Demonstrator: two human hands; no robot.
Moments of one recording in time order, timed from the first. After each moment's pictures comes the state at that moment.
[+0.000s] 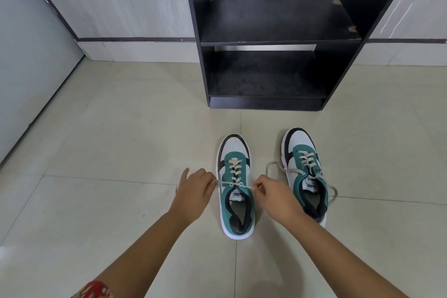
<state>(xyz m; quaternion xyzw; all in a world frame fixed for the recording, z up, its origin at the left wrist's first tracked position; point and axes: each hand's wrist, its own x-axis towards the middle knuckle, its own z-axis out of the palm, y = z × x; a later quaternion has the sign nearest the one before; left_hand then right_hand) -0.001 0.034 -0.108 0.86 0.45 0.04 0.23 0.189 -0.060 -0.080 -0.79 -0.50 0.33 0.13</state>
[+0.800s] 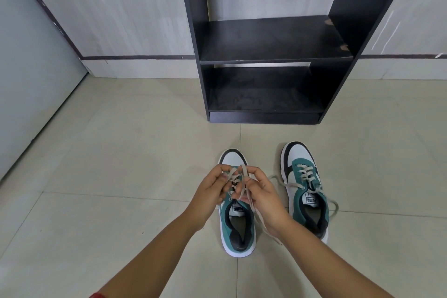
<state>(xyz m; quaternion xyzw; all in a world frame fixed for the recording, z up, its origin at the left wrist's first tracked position) 0.042 0.029 -0.052 0.59 0.42 0.23 0.66 0.166 -0.037 -0.064 -0.54 -0.24 0.56 0.57</state>
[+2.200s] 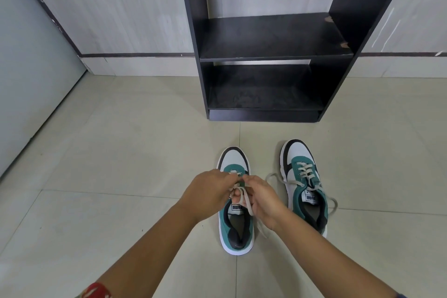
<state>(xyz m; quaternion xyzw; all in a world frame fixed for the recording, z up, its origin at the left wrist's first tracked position) 0.034 0.046 -0.062 0.95 0.26 0.10 0.14 0.169 -0.028 -0.064 -0.54 -0.11 0.65 0.52</state>
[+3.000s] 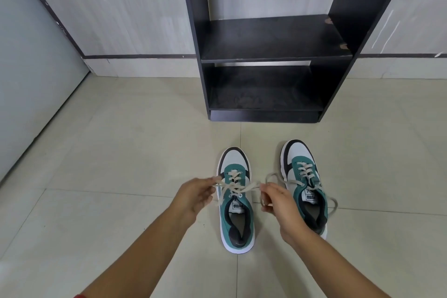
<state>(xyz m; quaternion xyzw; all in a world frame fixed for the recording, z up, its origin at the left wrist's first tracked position) 0.017 0.042 -0.058 0.28 0.56 0.22 0.74 0.185 -0.063 -0.074 -0.66 -0.16 0.51 0.53</state>
